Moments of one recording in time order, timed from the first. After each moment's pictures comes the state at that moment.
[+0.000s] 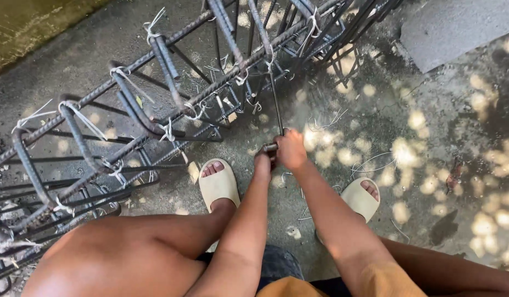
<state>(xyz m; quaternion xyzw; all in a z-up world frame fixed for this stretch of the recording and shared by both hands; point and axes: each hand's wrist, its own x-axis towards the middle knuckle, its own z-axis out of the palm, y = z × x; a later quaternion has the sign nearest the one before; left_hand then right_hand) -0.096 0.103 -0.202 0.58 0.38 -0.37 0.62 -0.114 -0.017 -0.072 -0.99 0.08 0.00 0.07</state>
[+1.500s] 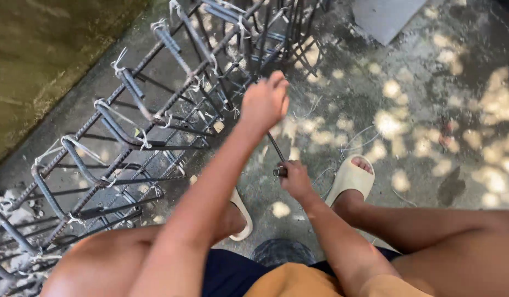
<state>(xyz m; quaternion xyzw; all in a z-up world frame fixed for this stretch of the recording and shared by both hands) -0.010 0.022 0.174 0.81 -0.55 0.15 0.16 -0.243 0.023 -0.068 -0.91 0.26 0.01 0.33</state>
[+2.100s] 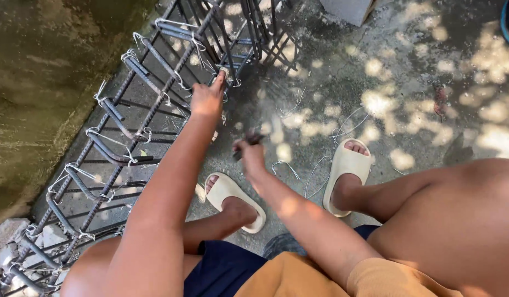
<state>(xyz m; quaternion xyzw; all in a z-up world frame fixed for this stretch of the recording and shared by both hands) 0.087 0.050 0.130 0.79 -0.51 0.01 -0.35 -0.108 0.083 0.086 -0.29 0.47 -0.25 0.80</state>
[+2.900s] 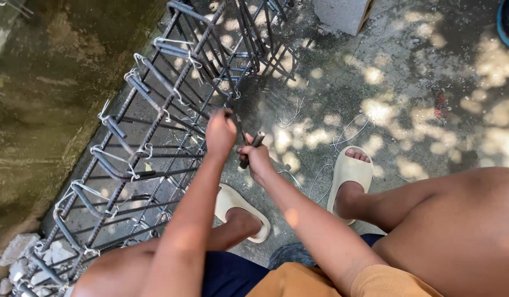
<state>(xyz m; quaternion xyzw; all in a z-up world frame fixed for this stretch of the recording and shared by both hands) 0.007 0.075 0.135 0.90 -0.38 0.00 0.22 -0.115 0.057 0.114 -0.27 0.41 -0.24 0.84</state>
